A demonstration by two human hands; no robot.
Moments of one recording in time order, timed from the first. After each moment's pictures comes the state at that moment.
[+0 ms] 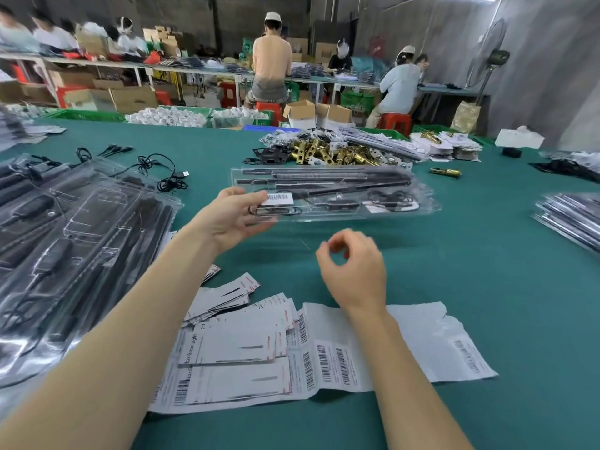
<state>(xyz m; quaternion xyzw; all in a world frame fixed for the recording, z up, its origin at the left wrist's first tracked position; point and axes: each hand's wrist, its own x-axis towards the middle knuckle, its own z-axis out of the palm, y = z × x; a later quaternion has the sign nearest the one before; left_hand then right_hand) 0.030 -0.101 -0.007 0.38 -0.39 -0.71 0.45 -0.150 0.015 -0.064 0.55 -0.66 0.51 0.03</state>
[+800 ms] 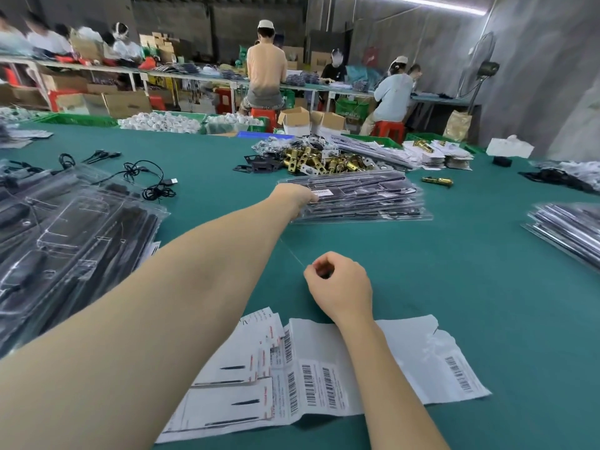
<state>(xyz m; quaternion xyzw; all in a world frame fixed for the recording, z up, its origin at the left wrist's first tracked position) -0.109 -0.193 0.001 0.58 -0.61 -0.47 0.27 -0.160 0.000 -0.073 0.53 -0.75 0.39 -0.09</state>
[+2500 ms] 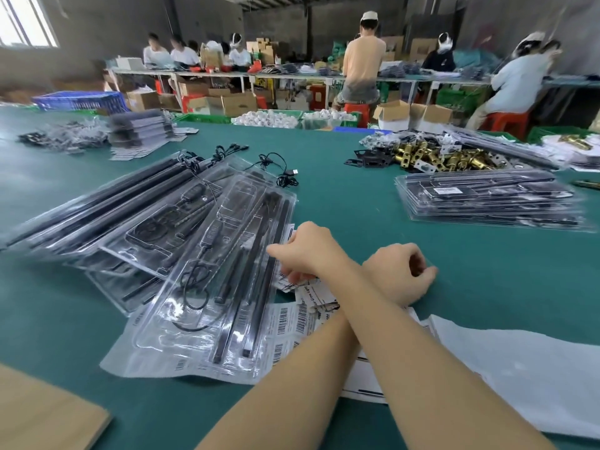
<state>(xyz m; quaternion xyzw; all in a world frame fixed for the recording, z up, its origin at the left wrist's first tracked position) -0.009 -0.013 -0.045 0.51 -0.75 -0.28 0.32 0.051 -0.037 -0.009 0.68 -0.63 0.17 -0.33</state>
